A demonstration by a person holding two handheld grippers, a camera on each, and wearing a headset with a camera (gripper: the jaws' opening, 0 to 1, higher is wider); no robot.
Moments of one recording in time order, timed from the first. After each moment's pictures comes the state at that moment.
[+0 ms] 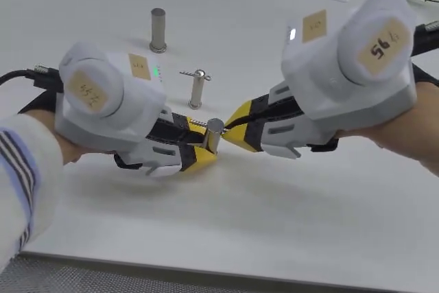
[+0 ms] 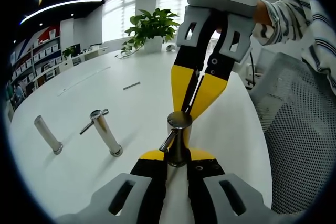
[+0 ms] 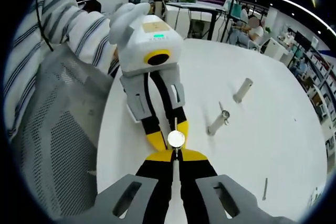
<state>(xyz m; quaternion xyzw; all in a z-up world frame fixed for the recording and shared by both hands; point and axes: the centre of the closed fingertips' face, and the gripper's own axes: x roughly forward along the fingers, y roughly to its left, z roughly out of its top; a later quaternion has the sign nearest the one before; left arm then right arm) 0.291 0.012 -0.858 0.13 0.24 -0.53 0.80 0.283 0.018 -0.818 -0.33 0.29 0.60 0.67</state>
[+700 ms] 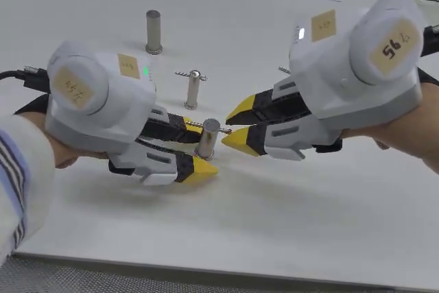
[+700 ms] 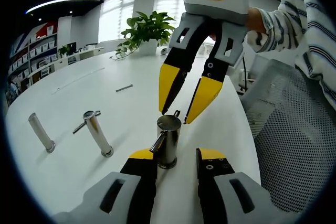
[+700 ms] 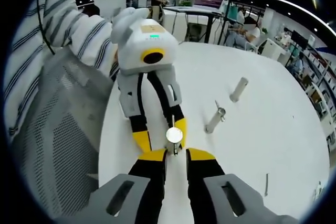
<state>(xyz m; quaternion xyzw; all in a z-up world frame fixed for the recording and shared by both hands) 0.278 0.007 -0.850 0.09 0.24 -0.56 0.79 0.284 0.009 -0.813 -0.30 0.29 0.60 0.68</state>
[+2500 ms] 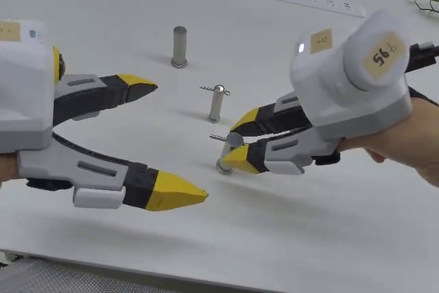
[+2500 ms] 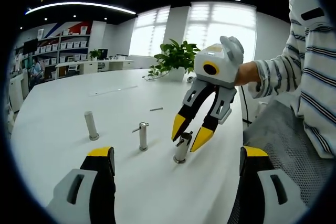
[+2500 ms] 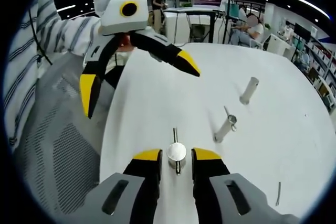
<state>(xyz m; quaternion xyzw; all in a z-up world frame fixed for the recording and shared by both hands) 0.273 0.081 -0.782 0.00 0.19 -0.46 0.86 0.283 0.035 -0.826 -0.27 0.30 0.62 0.67</state>
